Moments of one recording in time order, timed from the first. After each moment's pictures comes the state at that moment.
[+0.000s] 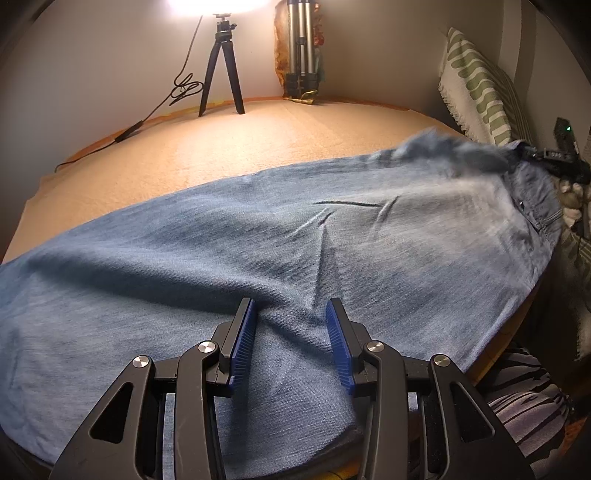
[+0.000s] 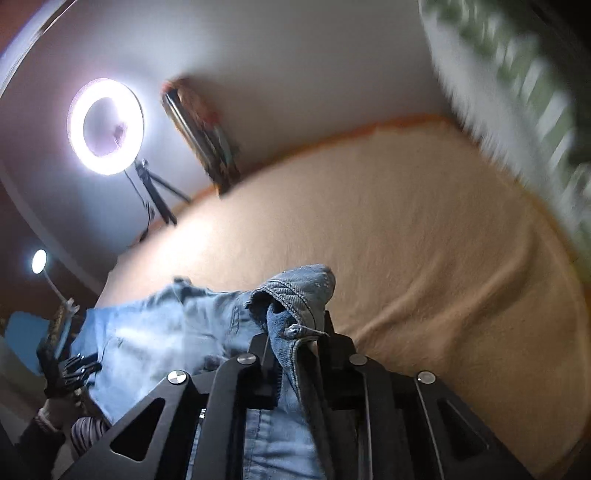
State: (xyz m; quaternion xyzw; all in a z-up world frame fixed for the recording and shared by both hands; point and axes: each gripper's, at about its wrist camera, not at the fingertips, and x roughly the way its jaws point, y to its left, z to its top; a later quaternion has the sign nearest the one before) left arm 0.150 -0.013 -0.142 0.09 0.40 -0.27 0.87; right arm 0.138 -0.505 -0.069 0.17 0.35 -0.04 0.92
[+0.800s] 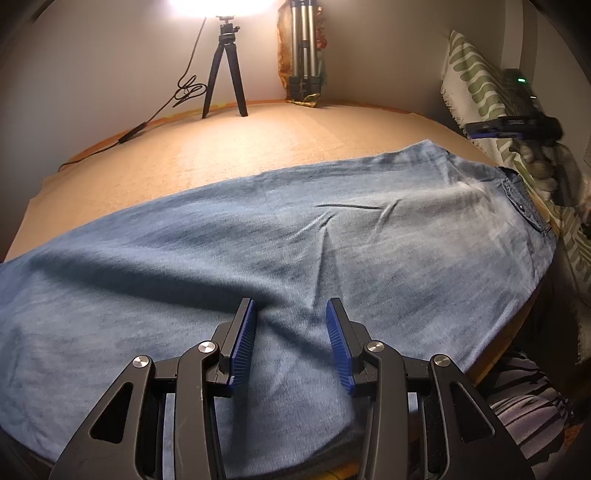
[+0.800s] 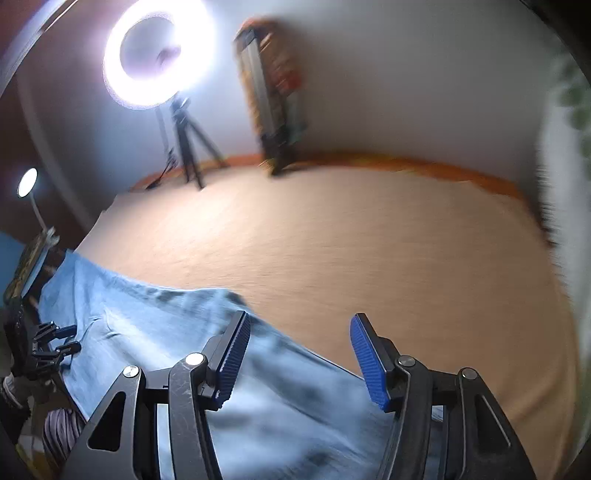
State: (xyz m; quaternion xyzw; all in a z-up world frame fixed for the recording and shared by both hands) left arm 0.145 -0.012 -0.140 0.08 0.39 -0.26 0.88; right arm 0.281 -0.383 -0.076 0.03 0.44 0.05 0.90
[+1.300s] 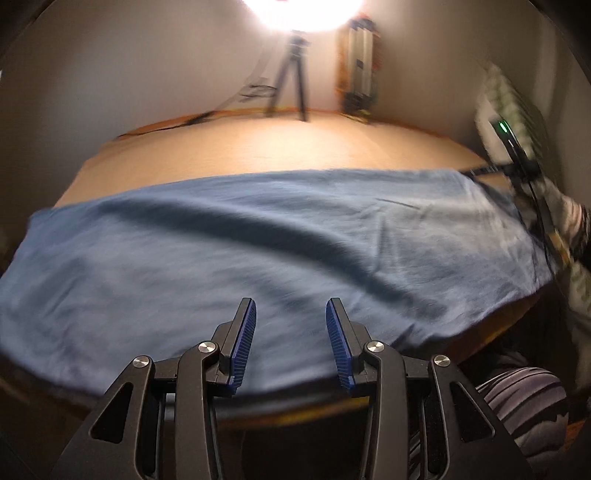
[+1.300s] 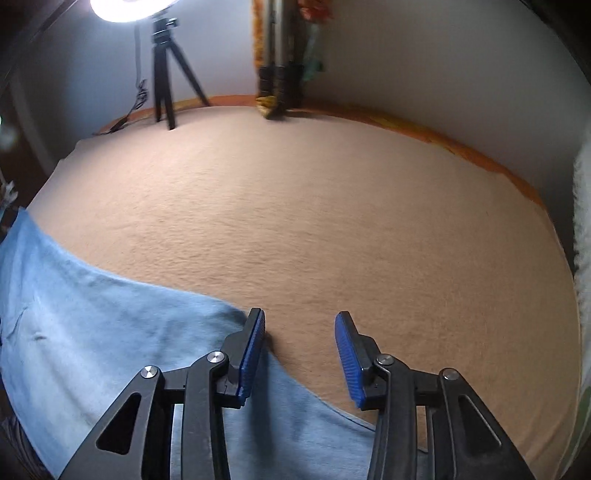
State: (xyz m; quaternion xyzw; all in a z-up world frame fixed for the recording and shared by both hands) left arm 0.107 0.063 -0.127 0.02 0.39 -0.18 0.90; right arm 0.333 -0.383 -0.140 -0.03 0.49 -0.02 0.87
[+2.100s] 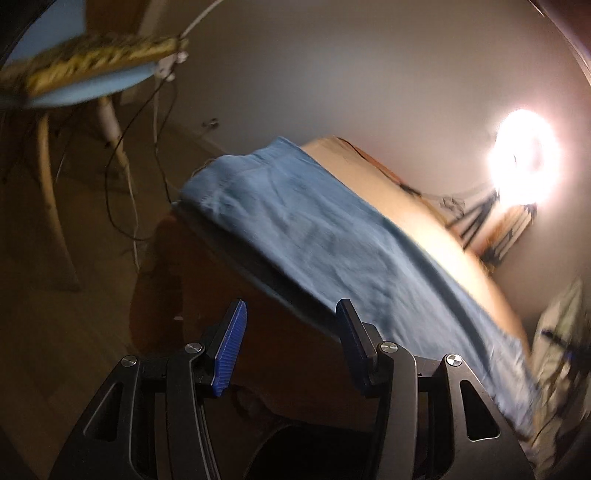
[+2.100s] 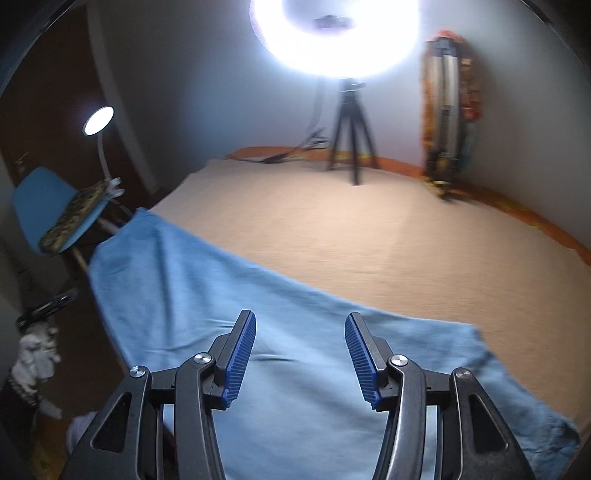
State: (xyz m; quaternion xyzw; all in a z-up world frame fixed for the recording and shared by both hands) left arm 0.072 0.317 -0.158 -0.29 0.34 0.03 0.89; right arm 0.260 -0.190 -0.068 -0.04 0.42 0.17 0.89
